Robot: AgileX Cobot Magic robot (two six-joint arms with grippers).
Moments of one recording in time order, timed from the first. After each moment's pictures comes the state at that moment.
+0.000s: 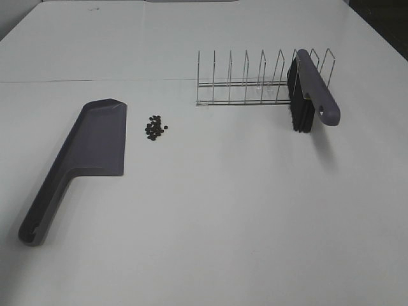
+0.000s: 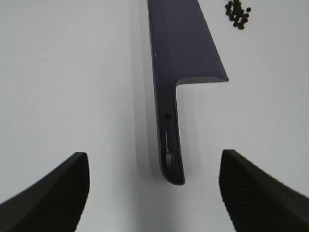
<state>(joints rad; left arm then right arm) -0.05 1.03 -0.72 -0.23 0.73 0.14 0.03 0.05 -0.51 0.14 1.07 -0.15</state>
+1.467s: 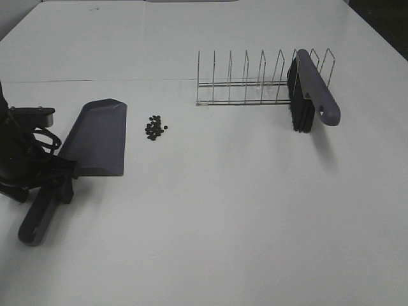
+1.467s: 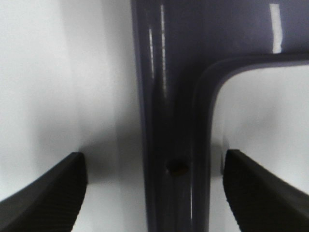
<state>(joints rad) -0.19 1.98 -1.00 -0.14 0.58 -0.02 0.03 0.05 -0.51 0.14 1.07 -0.15</state>
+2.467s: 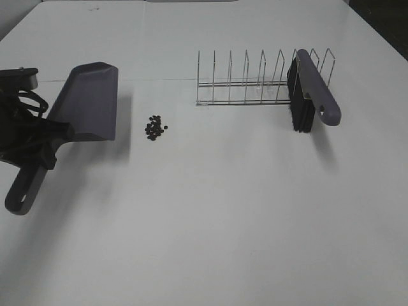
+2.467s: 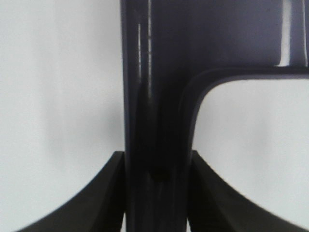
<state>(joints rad) -0.19 1.82 -1.04 -0.13 0.65 -0.10 0.03 0.06 -0.51 0.14 1.07 -0.15</state>
